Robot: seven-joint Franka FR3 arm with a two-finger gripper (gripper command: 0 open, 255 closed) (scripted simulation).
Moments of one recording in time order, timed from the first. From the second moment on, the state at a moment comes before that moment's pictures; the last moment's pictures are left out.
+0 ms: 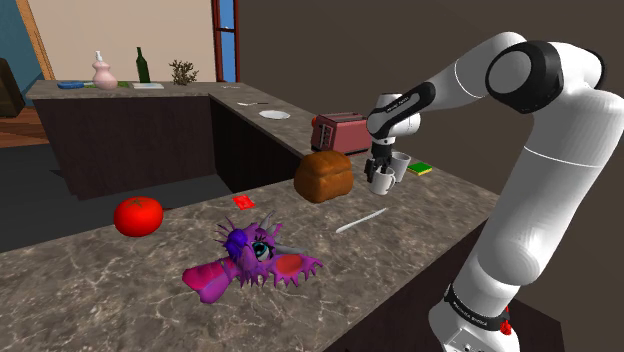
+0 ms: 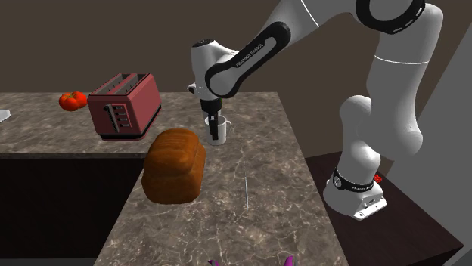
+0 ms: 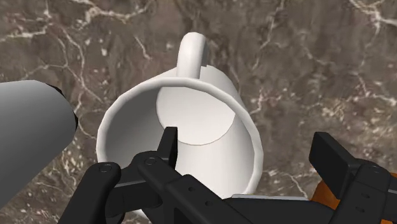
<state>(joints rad) -0.11 0.04 -0.47 -2.24 -0.08 2.25 -0.36</state>
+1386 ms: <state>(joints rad) -0.11 -0.02 -0.46 -2.19 -0.11 2.15 -0.34</state>
